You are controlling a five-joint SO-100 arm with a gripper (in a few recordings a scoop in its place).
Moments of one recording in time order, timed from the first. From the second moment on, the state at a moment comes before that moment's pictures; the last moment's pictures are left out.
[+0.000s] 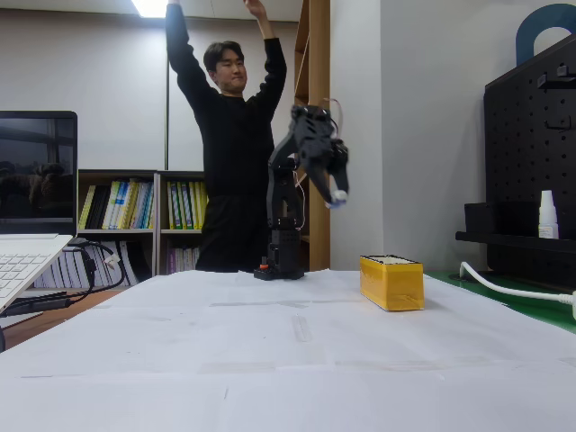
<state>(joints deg) -18.7 73.5 98.7 86.7 -86.8</state>
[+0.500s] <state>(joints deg) -30.2 79.5 92.3 76.4 -78.5</state>
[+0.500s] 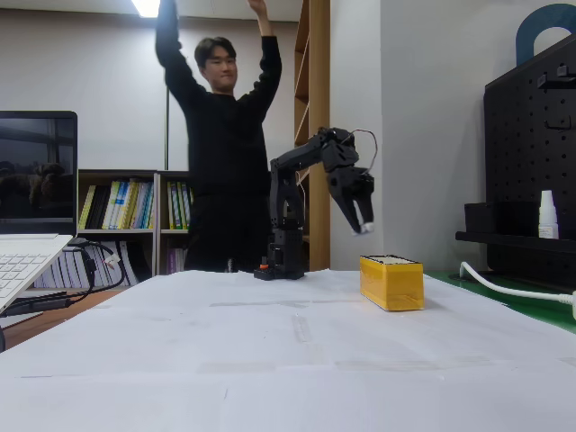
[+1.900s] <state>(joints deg) -29.4 83.4 92.0 66.3 -68.4</state>
